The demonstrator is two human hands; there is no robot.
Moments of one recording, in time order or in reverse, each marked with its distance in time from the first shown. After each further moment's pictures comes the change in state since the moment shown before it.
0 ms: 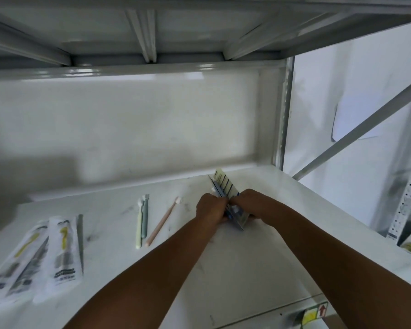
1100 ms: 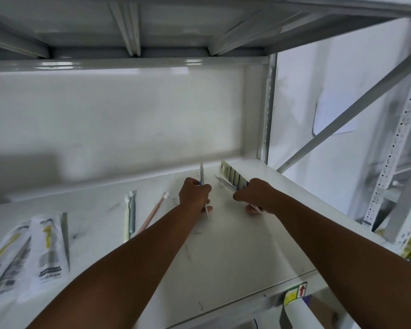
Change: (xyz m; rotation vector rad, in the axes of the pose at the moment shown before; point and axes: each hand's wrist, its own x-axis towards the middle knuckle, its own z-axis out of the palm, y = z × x) left_hand -0.011 0.016 -0.011 -0.133 0.071 0.003; right_hand -0.035 0.012 -0.035 -0.077 0.195 0.057
